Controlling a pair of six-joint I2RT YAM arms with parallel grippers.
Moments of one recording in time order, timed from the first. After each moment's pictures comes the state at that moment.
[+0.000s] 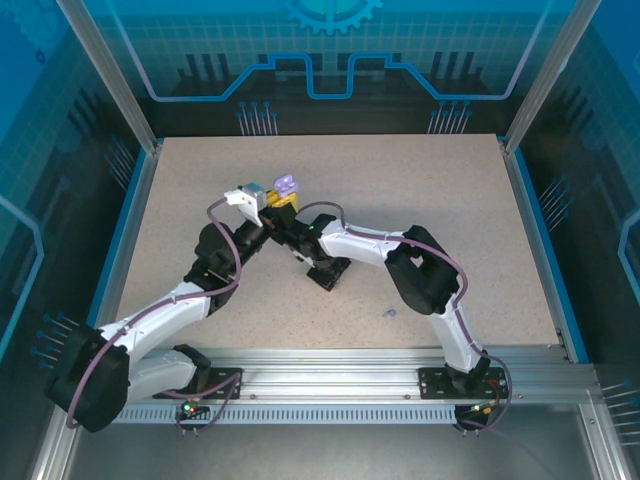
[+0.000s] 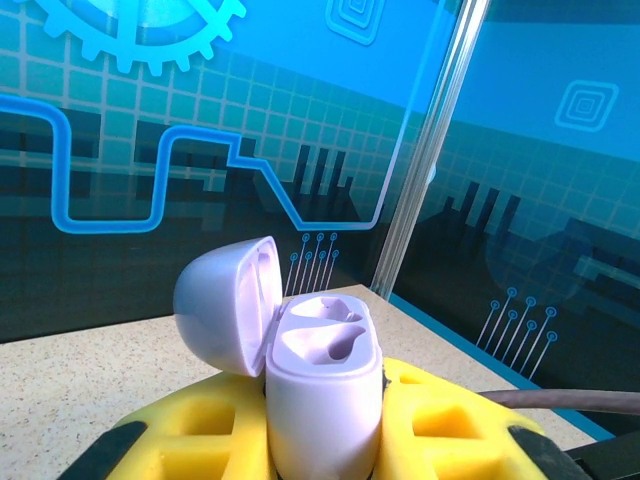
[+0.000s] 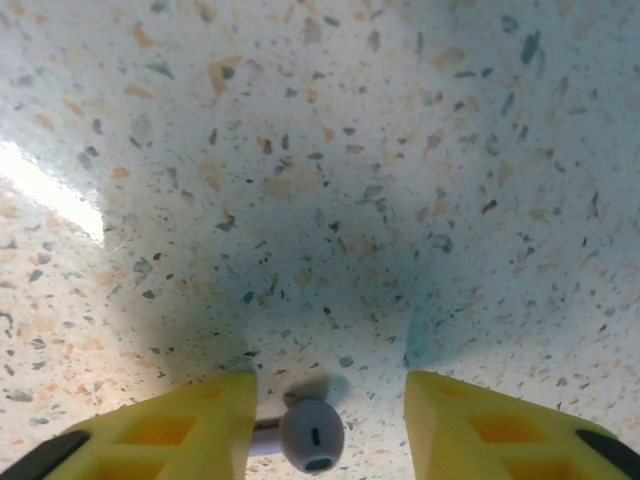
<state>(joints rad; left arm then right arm) -0.48 1.13 0.55 0.74 0.12 -0.27 0.89 2.17 1.64 -1.10 0.21 0.03</state>
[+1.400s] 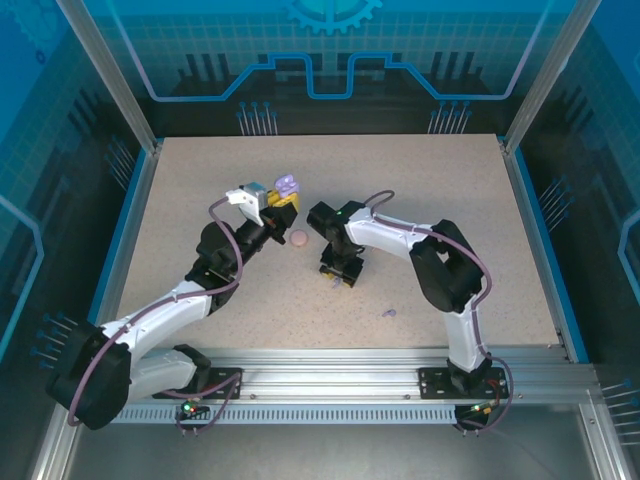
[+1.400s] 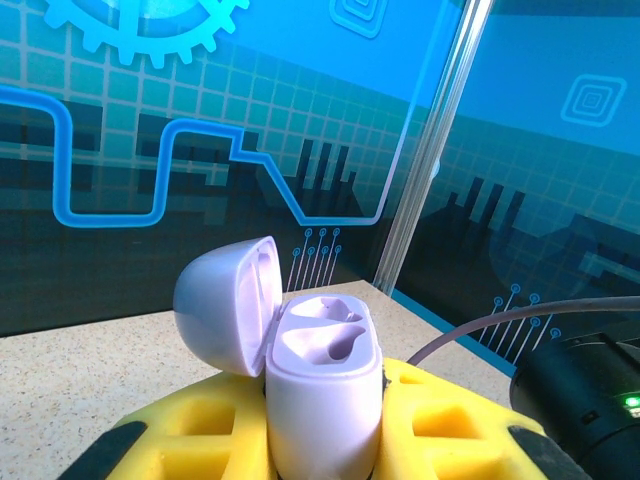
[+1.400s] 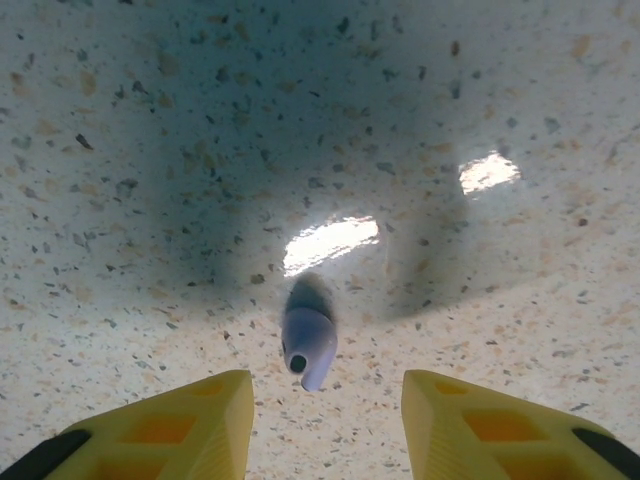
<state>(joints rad) -0.48 1.14 0.55 0.74 0.12 -0.27 0.75 2.05 1.52 -1.05 -0.12 1.27</state>
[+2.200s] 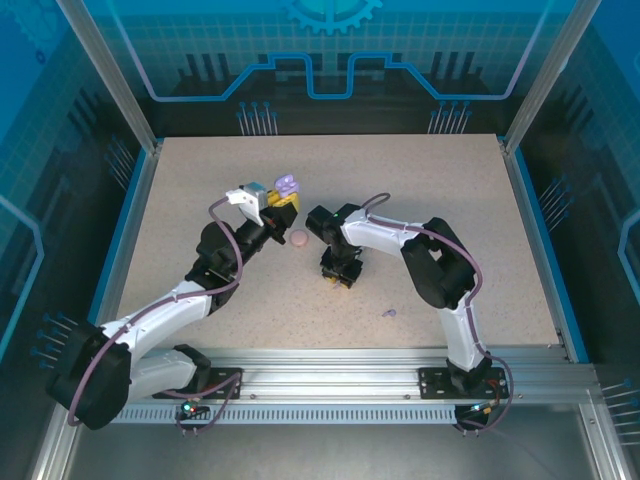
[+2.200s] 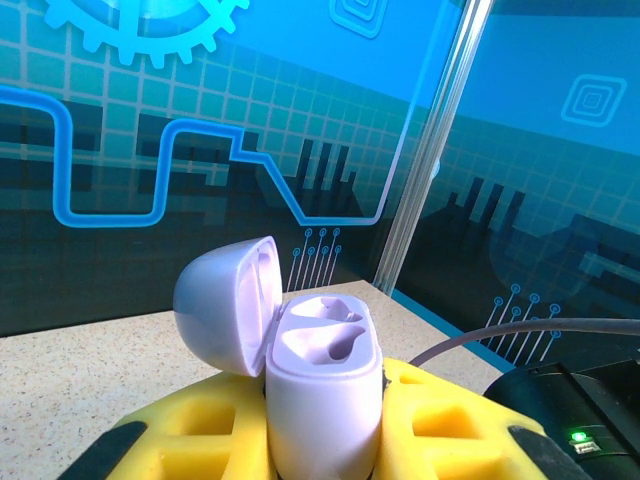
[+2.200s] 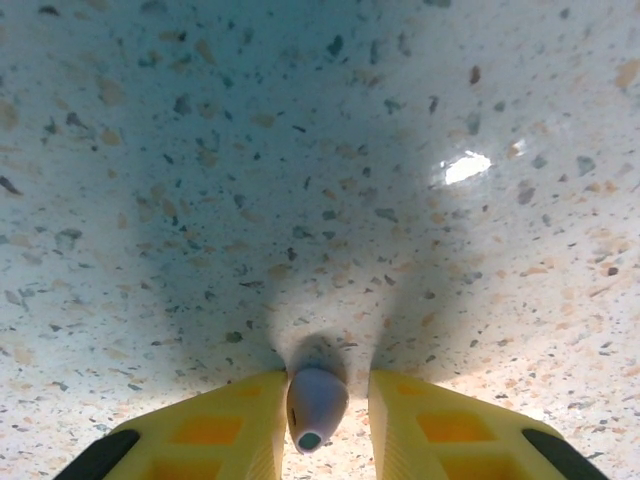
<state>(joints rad) -0.48 1.14 0.55 0.74 0.12 -0.27 0.75 2.10 1.52 -1.04 -0.10 1.25</state>
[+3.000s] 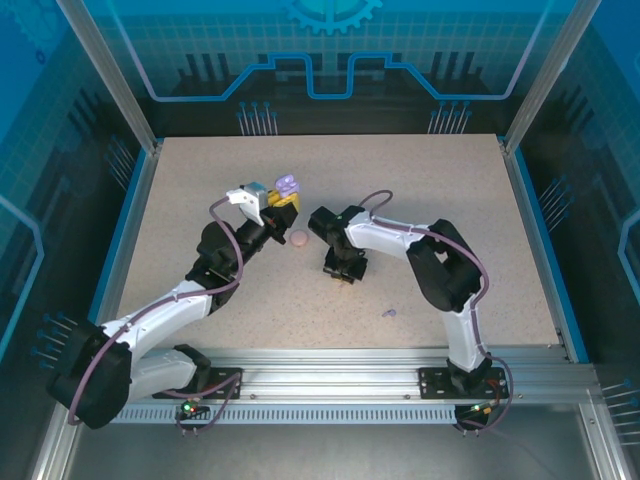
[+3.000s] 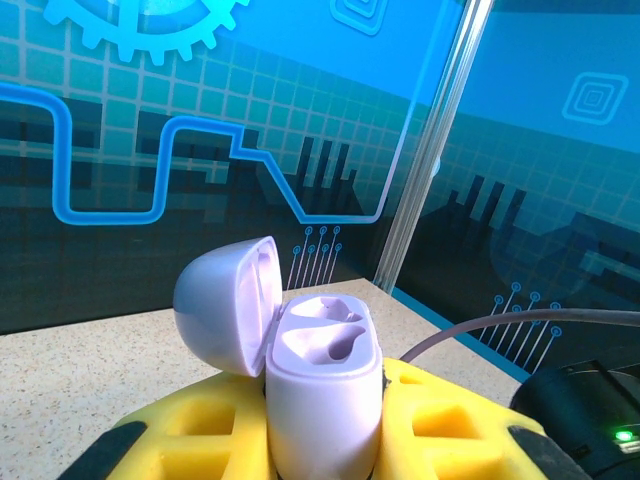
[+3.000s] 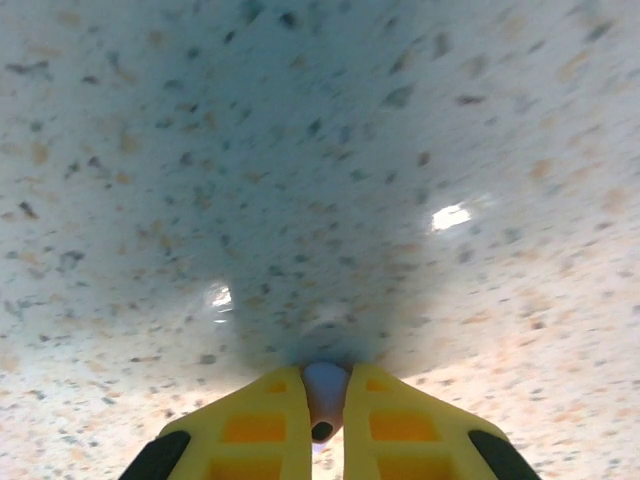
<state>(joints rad) -0.48 1.14 0.56 0.73 0.12 -0.28 0.75 2.03 1.45 -1.00 0.01 1.15</state>
